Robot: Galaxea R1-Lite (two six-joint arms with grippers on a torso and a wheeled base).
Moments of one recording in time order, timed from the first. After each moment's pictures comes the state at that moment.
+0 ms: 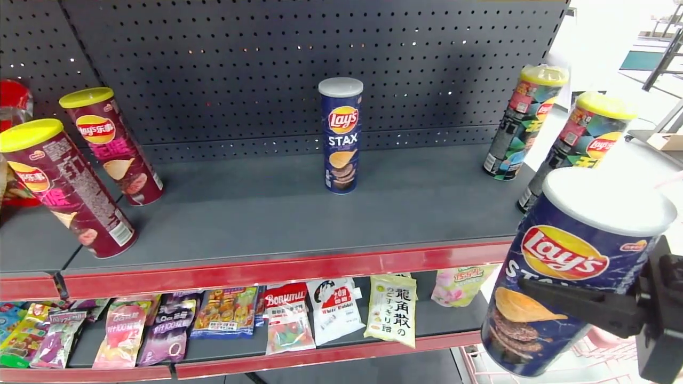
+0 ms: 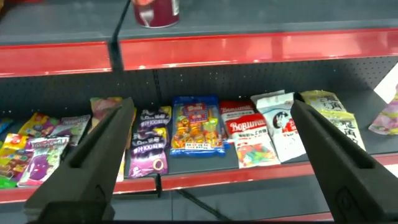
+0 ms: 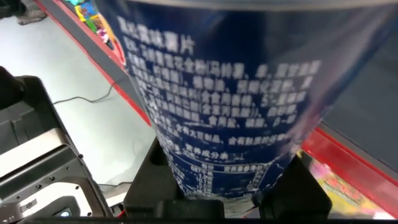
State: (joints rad) left arm -0.01 0.00 0.00 0.00 0.00 0.00; right arm 0.56 1.07 -0.59 -0.22 0.30 -0.15
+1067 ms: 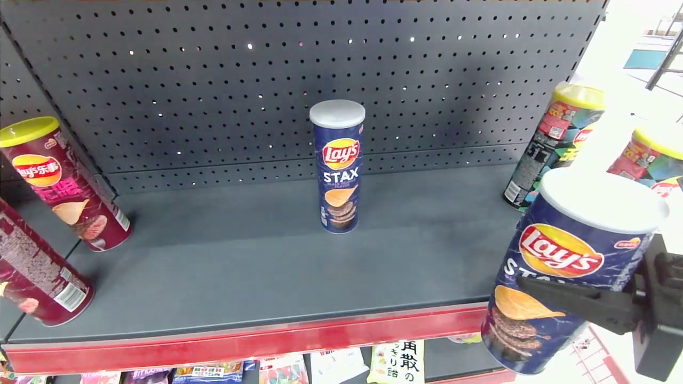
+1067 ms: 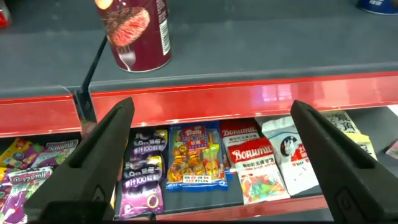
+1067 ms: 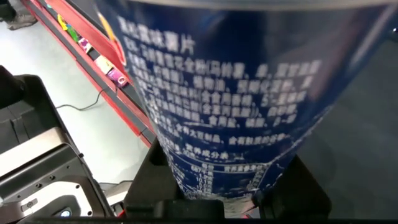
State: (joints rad) left arm 0.00 0.00 0.00 0.00 0.00 0.00; right arm 0.56 1.07 -0.59 -0.22 0.30 -0.15
